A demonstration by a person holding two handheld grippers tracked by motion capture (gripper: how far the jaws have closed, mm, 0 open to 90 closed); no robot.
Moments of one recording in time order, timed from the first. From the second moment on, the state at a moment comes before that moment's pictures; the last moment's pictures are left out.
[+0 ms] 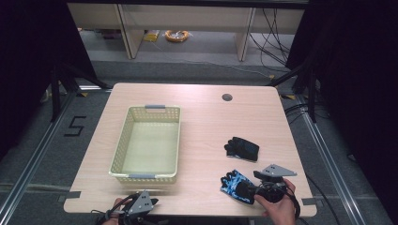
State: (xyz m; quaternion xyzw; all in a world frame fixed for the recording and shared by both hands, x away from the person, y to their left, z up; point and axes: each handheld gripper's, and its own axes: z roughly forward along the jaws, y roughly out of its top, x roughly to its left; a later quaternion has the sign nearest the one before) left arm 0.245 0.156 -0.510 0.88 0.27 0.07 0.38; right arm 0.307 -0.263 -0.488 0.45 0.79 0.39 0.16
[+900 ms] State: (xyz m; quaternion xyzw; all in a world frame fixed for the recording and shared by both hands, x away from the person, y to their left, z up) left arm 0.249 0.158 -0.509 0.88 0.27 0.07 0.38; right arm 0.331 -0.262 -0.476 0.44 0.79 0.38 0.18
